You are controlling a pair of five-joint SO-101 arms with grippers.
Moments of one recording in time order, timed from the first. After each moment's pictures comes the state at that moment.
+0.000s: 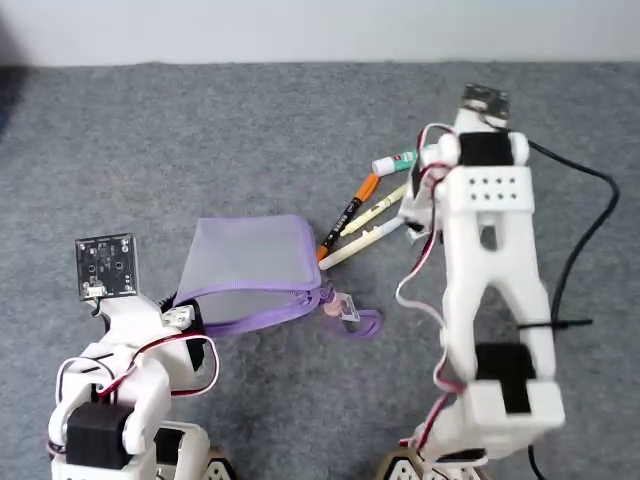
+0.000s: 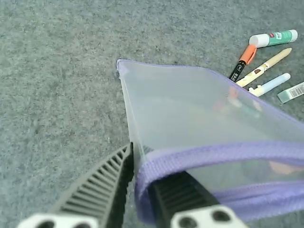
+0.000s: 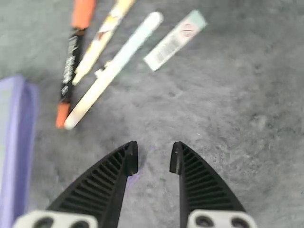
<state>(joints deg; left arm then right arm) 1.1 -81.9 56.3 84.0 18.2 -3.0 6.5 -12.7 94.2 -22.5</state>
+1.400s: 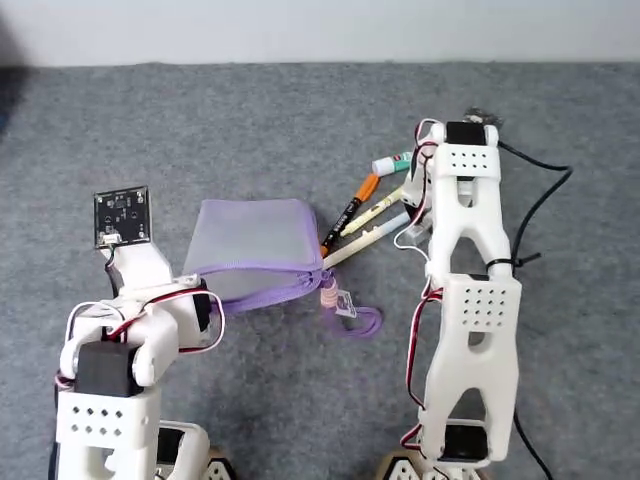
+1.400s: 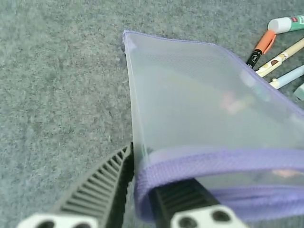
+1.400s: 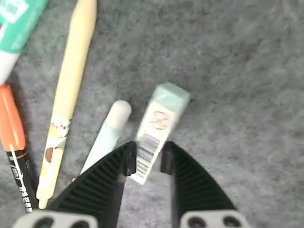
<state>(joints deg) 0.9 -61.9 49.9 78.5 18.3 0.4 54.9 -52.8 93.9 -30.0</state>
